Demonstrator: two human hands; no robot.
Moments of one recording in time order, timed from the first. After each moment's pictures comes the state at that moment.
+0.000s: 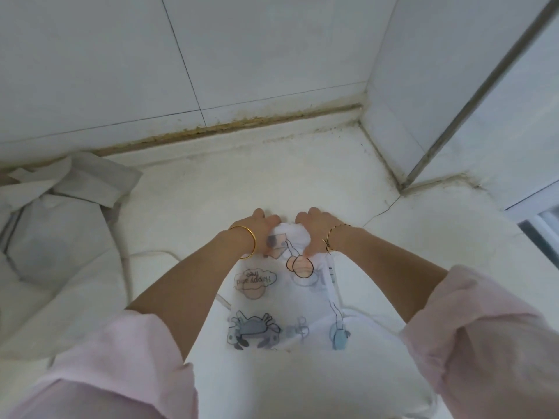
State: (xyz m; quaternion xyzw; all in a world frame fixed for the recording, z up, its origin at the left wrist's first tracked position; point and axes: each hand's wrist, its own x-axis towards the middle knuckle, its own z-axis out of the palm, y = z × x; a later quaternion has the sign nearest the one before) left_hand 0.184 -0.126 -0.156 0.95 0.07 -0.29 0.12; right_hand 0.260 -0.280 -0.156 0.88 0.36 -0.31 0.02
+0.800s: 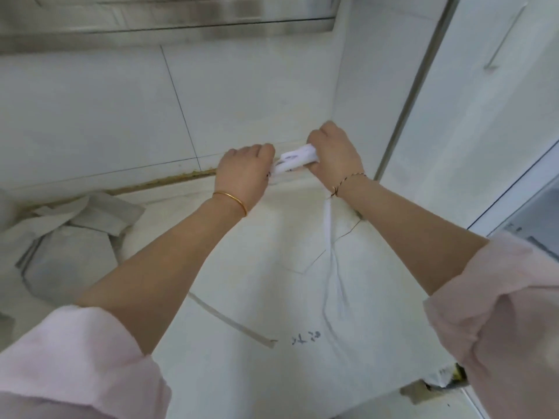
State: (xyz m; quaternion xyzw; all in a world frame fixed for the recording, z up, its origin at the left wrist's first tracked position) left_hand 0.191 -0.167 0.008 0.94 -0.02 0.32 -0.09; right_hand 0.285 -0.328 0.017 0.90 0.35 0.17 -0.20
